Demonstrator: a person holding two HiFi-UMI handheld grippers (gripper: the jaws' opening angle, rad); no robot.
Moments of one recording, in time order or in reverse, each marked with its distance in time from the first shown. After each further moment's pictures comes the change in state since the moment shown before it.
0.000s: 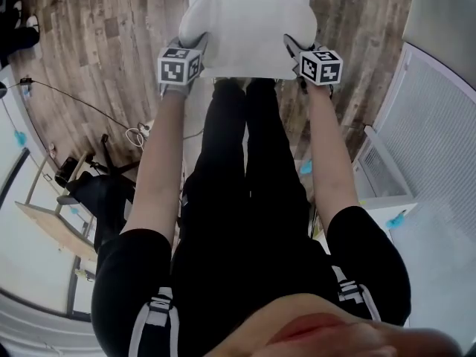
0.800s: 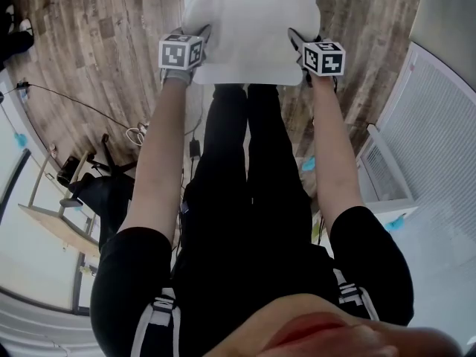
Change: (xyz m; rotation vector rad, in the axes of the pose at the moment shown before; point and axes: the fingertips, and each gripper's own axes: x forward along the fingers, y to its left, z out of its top) left arm 0.075 0.028 -0.001 -0.059 0.115 -0.038; right arm 0.047 -0.060 -0.004 -0.002 0.097 -0.081
